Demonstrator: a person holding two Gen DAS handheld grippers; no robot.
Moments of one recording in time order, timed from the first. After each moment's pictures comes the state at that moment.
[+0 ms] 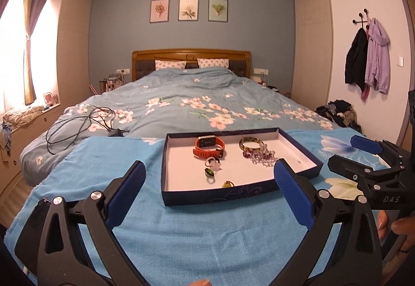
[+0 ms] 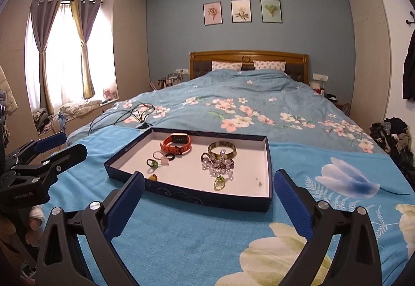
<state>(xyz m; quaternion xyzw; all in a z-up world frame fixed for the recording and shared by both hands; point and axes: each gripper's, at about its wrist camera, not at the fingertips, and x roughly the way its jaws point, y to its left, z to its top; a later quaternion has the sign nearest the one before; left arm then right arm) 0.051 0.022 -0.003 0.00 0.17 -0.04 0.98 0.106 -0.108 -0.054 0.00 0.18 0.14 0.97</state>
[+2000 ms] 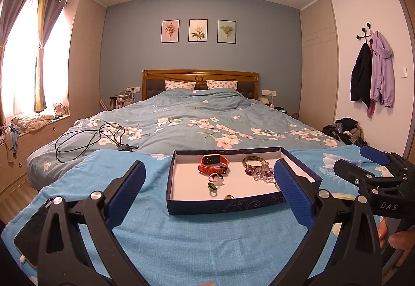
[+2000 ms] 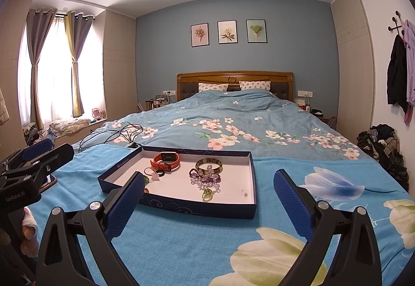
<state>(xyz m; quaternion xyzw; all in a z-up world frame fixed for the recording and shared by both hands) 0.027 0.019 0.003 -0.01 0.11 -0.02 0.99 0.085 -0.112 -0.055 0.01 0.13 0.10 0.99</state>
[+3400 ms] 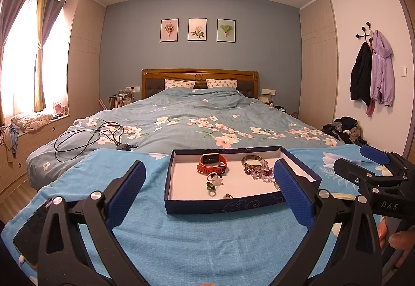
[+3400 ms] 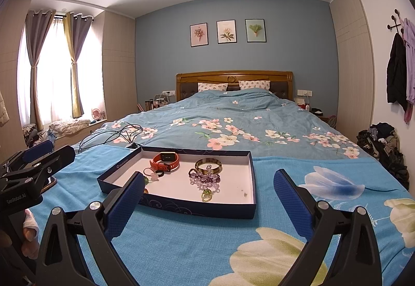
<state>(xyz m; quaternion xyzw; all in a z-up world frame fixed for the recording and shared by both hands) 0.025 0.017 0.004 -0.01 0.11 -0.02 0.99 0.087 -0.113 -0.057 0.01 0.13 0.10 0.99</state>
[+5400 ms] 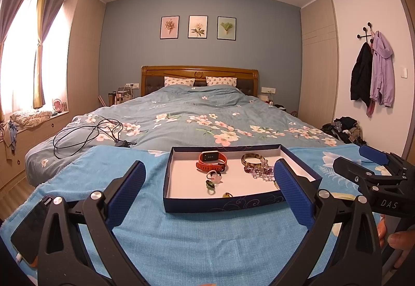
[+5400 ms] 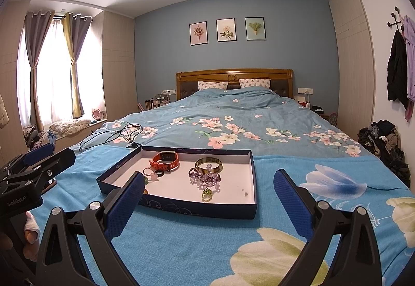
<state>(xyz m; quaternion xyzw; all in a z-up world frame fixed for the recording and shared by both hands) 0.029 0.016 0.001 -0.02 0.12 -0.02 0.99 0.090 -0.111 -0.056 0.01 0.13 0.10 0.99</state>
